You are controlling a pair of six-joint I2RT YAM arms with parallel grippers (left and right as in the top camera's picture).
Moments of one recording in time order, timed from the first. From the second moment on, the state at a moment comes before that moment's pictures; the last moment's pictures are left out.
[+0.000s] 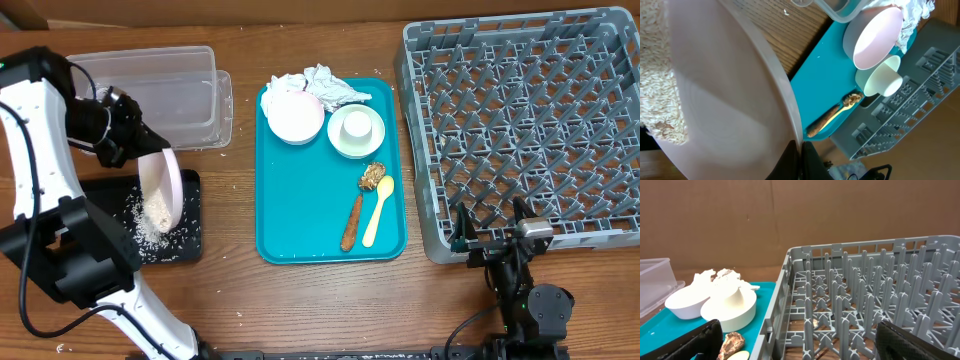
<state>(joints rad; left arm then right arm) 0.42 2.05 2.00 -1.66 0.59 -0.22 -0.03 0.01 0.02 -0.02 -0.16 0.10</state>
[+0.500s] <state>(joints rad) 0.56 2.05 2.00 -1.69 0.69 -0.12 -0.03 0.01 0.02 -0.02 -0.16 0.10</state>
